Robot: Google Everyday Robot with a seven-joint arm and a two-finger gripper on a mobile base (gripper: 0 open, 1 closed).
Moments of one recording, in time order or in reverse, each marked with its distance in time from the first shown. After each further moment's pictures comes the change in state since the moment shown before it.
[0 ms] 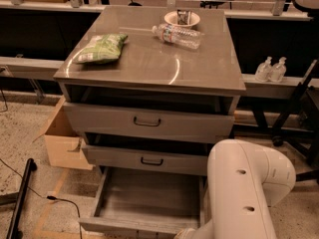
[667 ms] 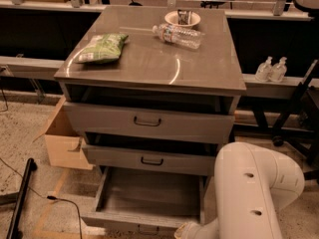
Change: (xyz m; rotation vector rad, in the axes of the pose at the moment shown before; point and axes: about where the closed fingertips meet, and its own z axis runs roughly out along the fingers) arm -0.008 -0.040 0.002 0.110 -0.051 -0.012
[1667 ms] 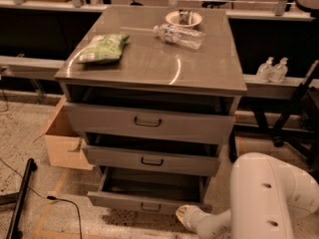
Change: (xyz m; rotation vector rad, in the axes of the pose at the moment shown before) arm -0.020 -0.070 0.020 0.119 -0.132 -0.002
